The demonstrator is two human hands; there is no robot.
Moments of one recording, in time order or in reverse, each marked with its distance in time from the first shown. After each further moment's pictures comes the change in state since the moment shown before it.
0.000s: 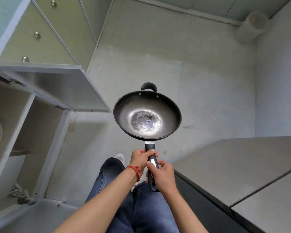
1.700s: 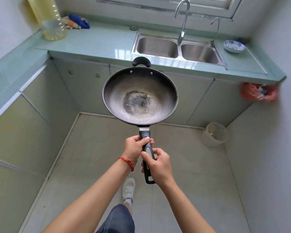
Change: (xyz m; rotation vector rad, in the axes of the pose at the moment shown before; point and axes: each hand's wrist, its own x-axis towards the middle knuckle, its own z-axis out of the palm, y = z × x) left_hand 0.286 0.721 0.501 0.024 -0.245 0.538; right_hand 0.454 -0.723 -0.254 0.195 0.052 -0.592
